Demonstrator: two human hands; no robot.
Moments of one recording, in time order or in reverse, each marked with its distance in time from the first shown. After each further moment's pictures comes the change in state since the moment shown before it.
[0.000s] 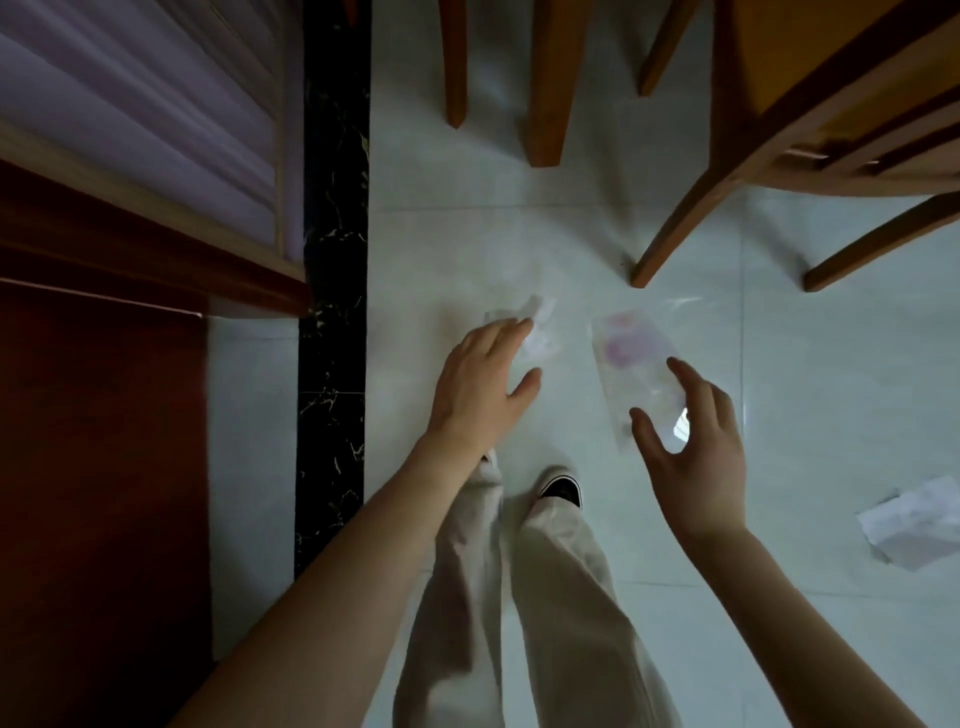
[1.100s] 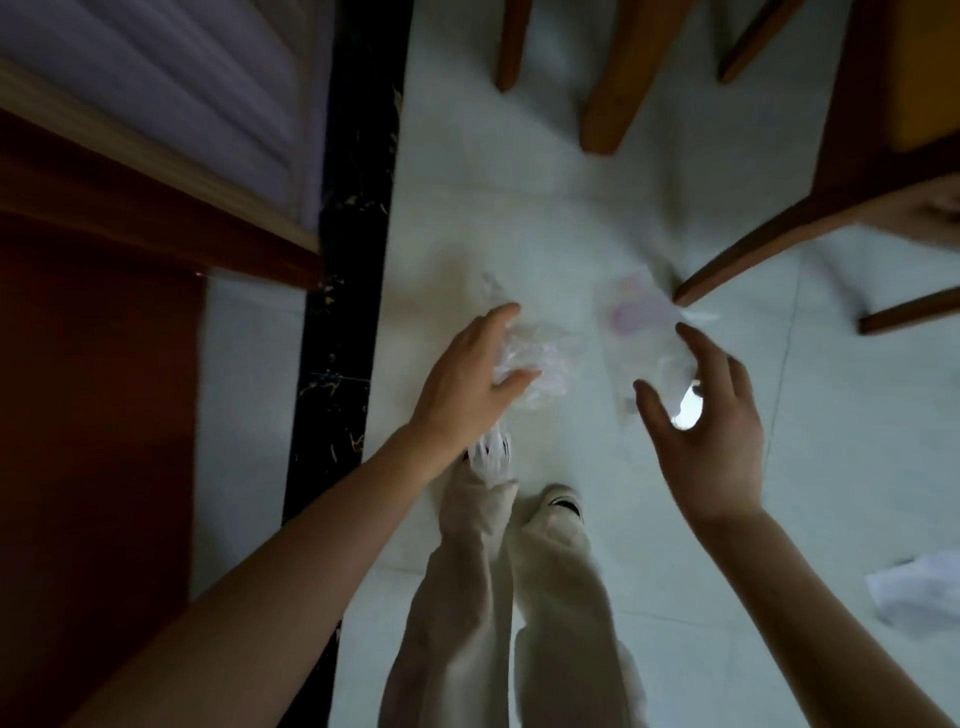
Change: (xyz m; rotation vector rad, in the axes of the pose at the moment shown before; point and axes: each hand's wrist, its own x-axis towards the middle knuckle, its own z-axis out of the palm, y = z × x) left_hand 0.032 -0.062 -0.014 -0.302 -0.008 -0.148; right_hand 0.078 -0.045 0.035 -0.030 -0.079 -0.122
